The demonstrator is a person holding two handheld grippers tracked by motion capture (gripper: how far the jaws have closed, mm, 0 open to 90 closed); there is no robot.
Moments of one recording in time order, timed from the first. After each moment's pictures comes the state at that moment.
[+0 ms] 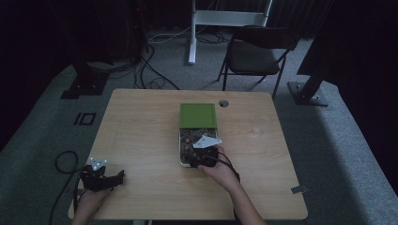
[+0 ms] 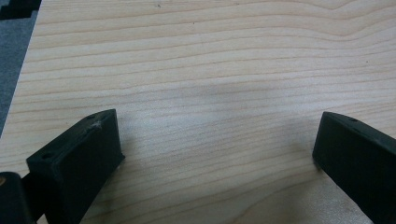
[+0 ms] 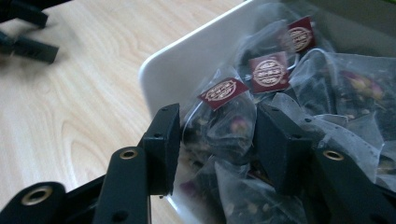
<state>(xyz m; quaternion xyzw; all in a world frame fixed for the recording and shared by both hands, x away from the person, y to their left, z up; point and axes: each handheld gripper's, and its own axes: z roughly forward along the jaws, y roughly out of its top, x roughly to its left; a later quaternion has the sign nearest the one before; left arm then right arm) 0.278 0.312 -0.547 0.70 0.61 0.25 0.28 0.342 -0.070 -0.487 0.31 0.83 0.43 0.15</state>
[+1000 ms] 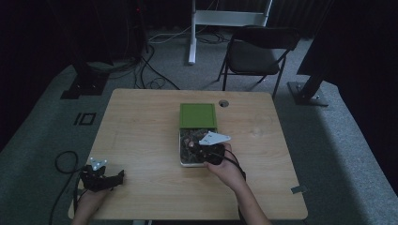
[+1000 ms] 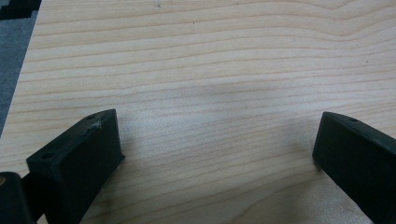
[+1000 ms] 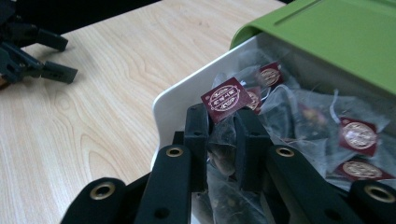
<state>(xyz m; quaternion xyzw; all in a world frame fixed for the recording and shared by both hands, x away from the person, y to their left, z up) 0.278 0.312 -0.547 0.70 0.61 0.25 0.28 0.335 -0.087 -0.454 0.30 0.82 0.46 0.16</state>
